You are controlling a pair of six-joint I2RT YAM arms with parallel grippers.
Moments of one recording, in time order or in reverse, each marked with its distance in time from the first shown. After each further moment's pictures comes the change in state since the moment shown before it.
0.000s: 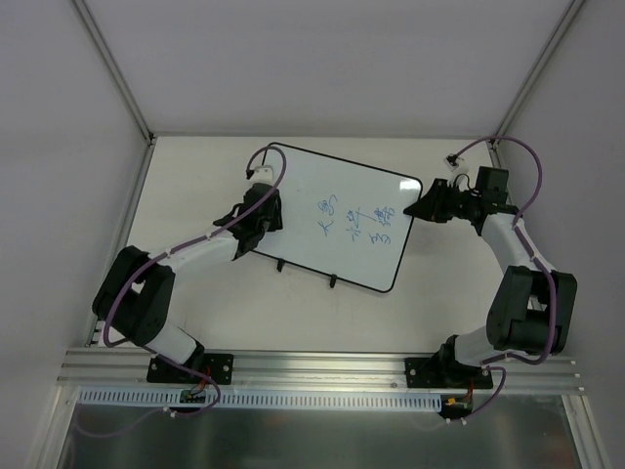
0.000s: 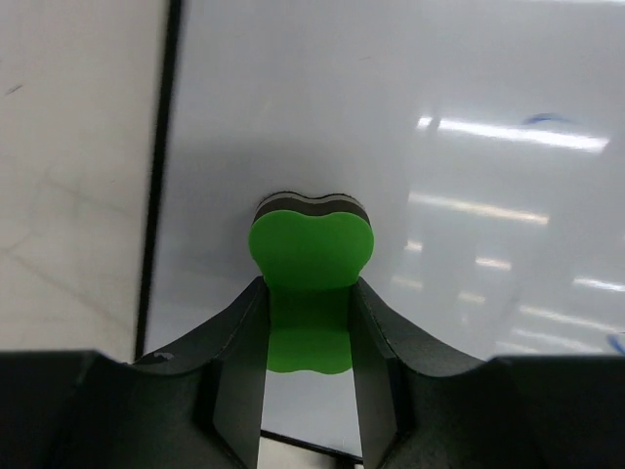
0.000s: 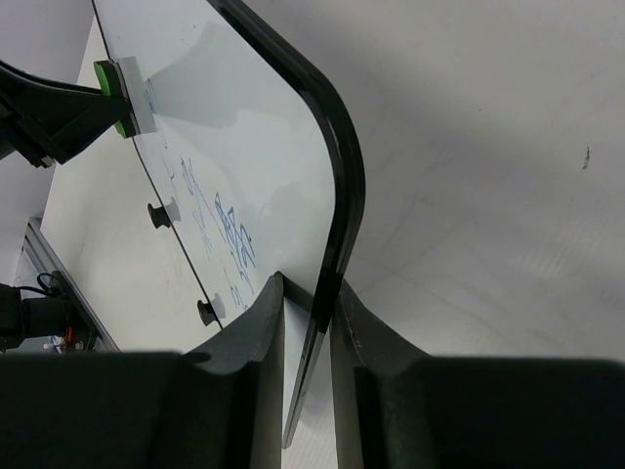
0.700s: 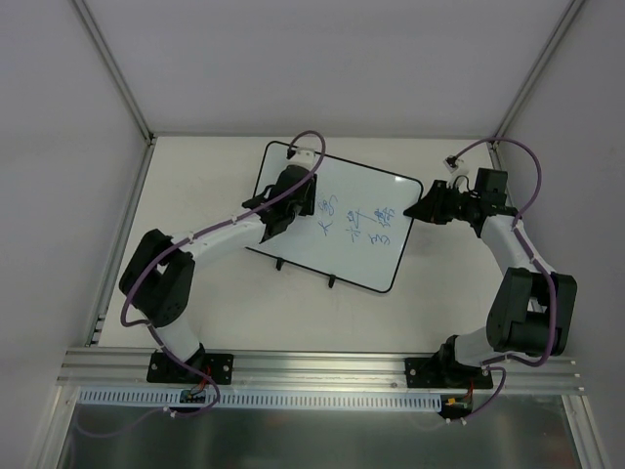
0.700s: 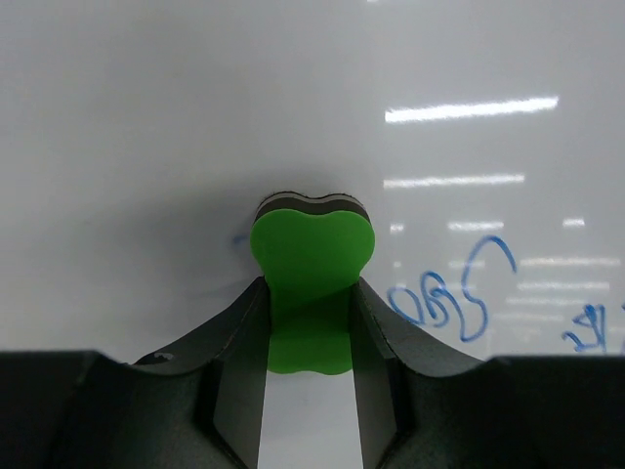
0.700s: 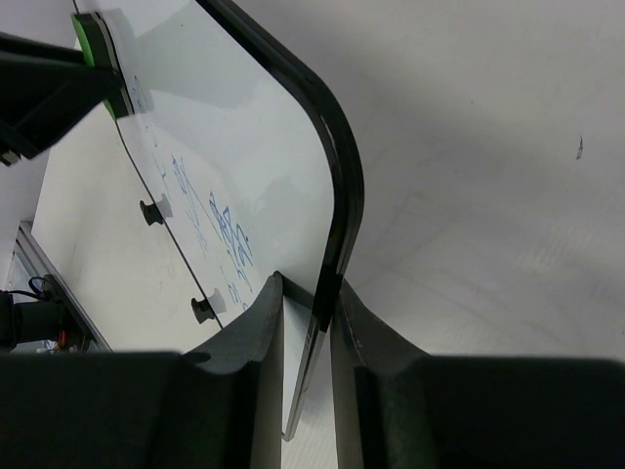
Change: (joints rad) left arm -0.177 0.180 0.319 -0.057 0.006 0.090; right arm 0.003 -0.014 -0.016 0.004 0.026 0.005
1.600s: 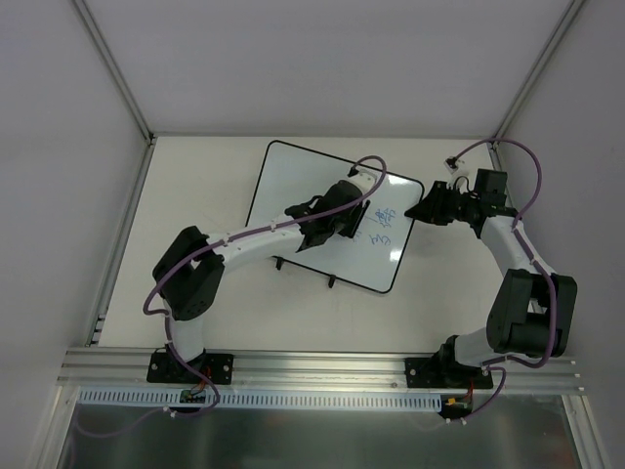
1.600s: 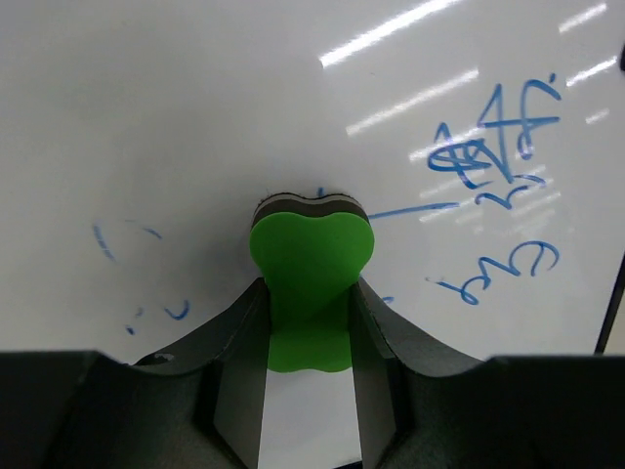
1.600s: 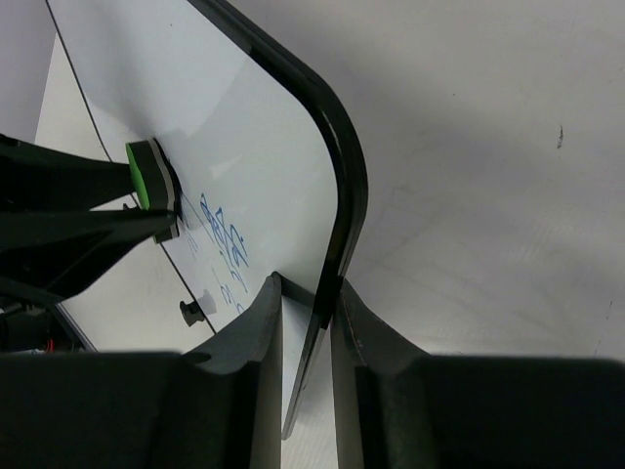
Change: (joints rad) left arm -0.179 0.156 0.224 -0.127 0.100 0.148; right arm 0.004 -0.008 -0.006 -0.008 0.040 0.001
